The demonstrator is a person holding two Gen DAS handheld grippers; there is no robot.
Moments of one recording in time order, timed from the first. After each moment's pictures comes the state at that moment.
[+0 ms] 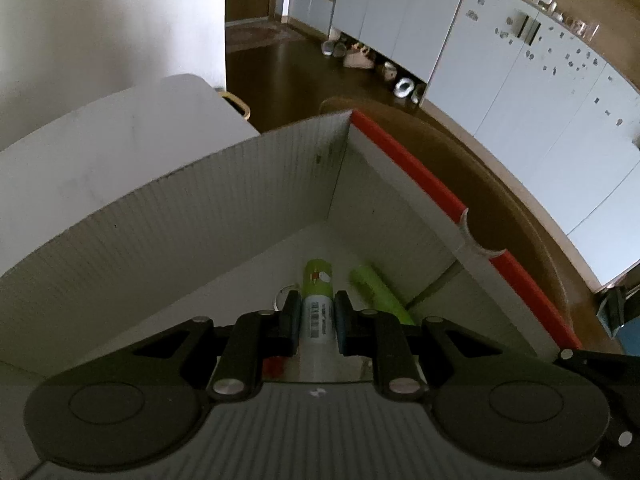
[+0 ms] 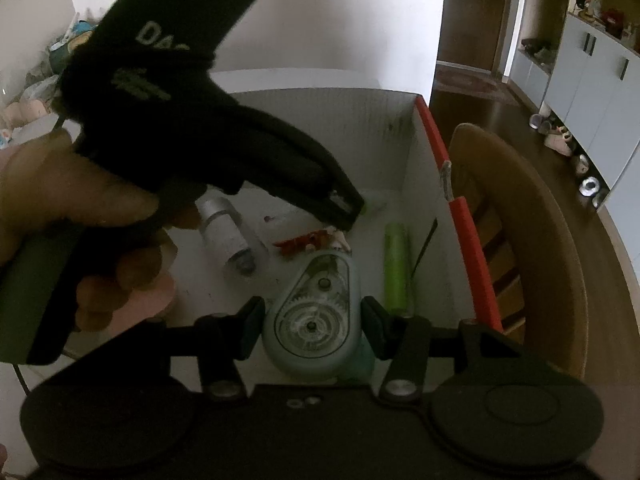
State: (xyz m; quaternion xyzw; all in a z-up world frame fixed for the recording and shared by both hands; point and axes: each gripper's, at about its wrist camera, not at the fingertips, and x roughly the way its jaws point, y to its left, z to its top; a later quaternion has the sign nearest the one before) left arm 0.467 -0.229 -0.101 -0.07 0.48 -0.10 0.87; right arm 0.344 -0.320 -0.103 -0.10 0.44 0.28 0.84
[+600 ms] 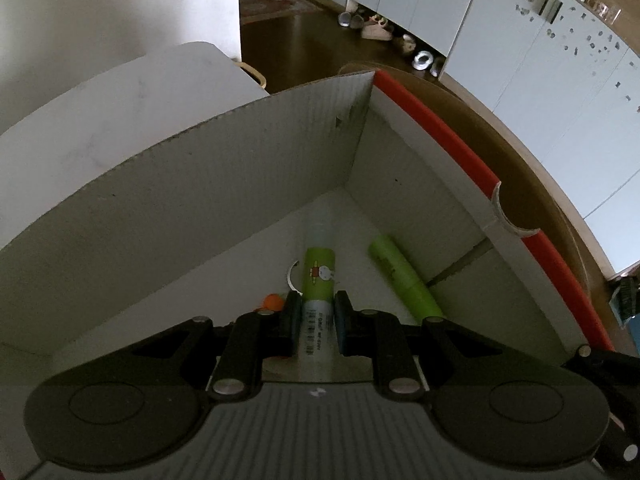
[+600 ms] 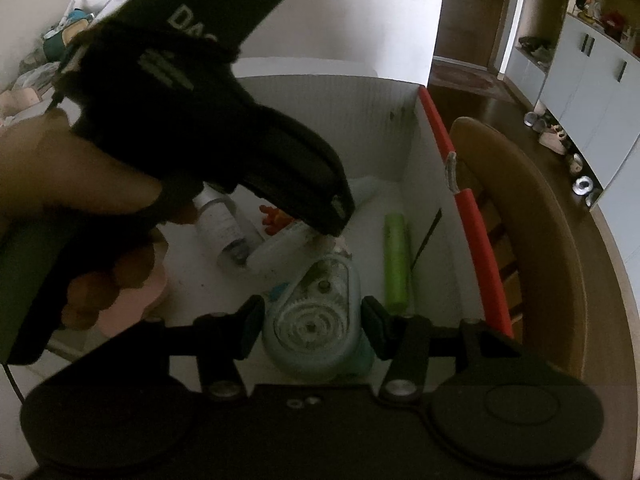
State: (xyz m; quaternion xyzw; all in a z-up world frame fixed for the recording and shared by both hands) left arm 0.472 -0.231 -0.107 -0.06 0.52 -0.07 0.85; right arm 0.336 -0.313 -0.108 -0.11 0.45 0.27 0.84
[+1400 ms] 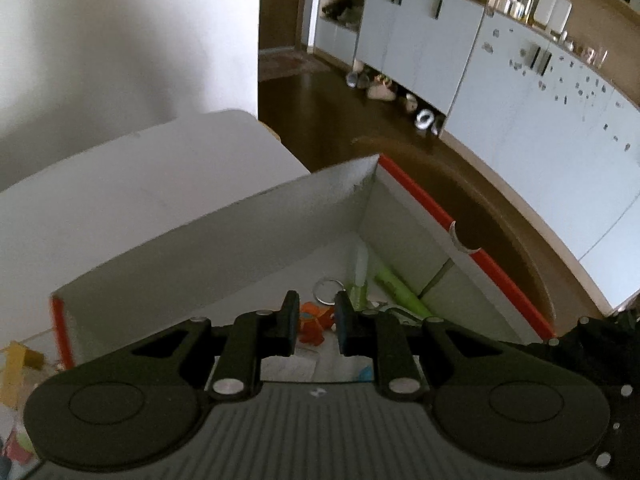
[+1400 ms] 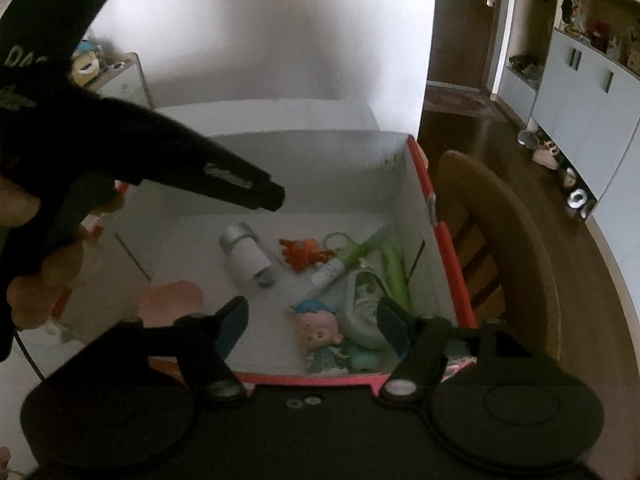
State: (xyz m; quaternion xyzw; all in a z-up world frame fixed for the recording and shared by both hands) left arm 0.407 -0.193 -0.050 -0.08 0.43 -0.05 0.90; right arm 0.309 -0.330 -0.058 -0.09 0.41 0.28 0.86
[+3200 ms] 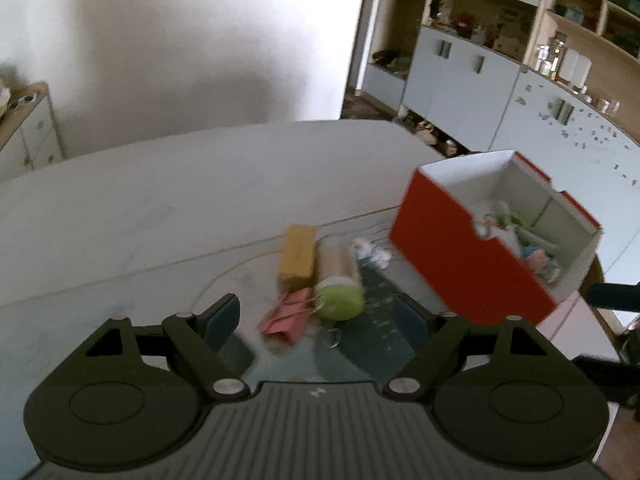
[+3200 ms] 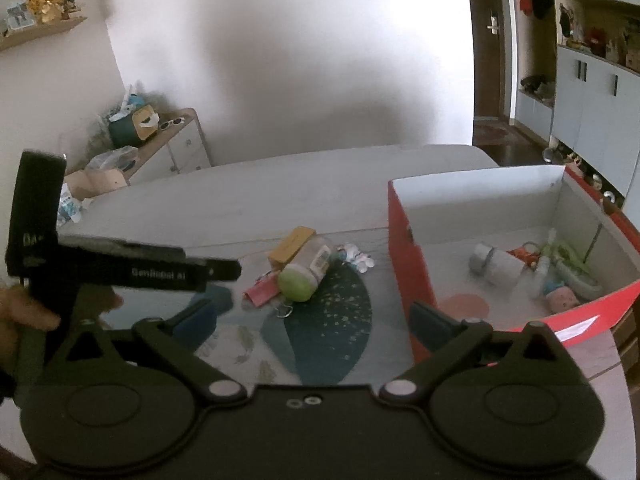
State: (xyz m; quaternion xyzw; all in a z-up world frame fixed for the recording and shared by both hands) left arm 0.203 0.078 -0.083 -0.11 0.37 -0.01 0.92; right arm 0.172 -0.137 -0.033 0.00 0.35 0.28 0.89
